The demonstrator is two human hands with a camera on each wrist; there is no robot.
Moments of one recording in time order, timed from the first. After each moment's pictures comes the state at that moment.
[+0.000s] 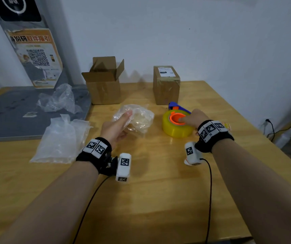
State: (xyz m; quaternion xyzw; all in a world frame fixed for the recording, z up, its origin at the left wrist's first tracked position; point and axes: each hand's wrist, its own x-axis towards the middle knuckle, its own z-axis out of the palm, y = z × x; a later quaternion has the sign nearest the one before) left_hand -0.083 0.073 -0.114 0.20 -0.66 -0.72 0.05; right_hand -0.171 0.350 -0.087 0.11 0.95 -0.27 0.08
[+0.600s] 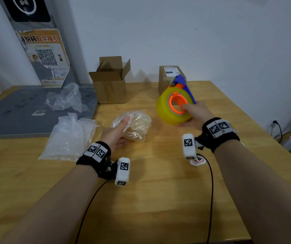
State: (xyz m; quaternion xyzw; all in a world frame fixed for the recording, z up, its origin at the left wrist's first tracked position) left_hand -0.072 0.047 -0.134 0.22 -0.68 -0.70 -0.01; right_hand -0.156 0.326 -0.069 0.11 0.71 -0.69 0.07
